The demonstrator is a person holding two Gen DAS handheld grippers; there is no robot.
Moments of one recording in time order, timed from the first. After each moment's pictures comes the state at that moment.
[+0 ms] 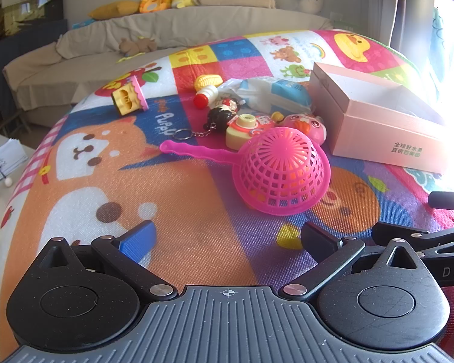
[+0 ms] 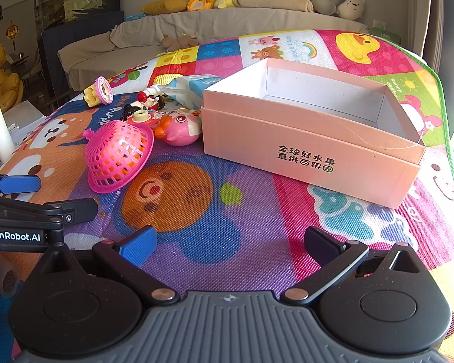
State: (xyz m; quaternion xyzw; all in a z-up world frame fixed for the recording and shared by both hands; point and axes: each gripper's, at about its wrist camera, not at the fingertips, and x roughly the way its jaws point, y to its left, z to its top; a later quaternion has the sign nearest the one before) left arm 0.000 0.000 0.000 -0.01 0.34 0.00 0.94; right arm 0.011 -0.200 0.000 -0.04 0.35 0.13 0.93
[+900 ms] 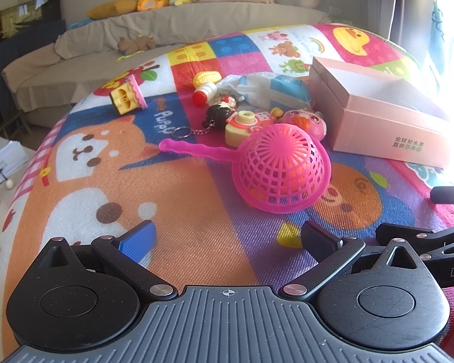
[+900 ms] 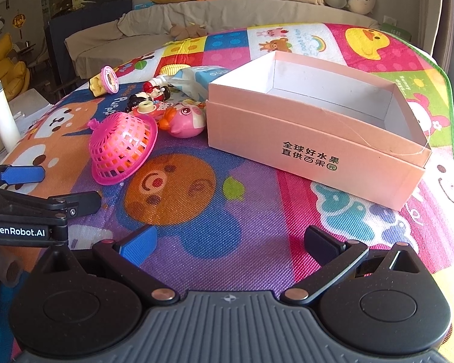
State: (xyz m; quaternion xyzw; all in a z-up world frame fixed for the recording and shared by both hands) left arm 0.000 0.001 0.002 0.00 0.35 0.00 0.94; right arm 0.016 -0.201 0.002 -0.06 0.37 0.15 0.92
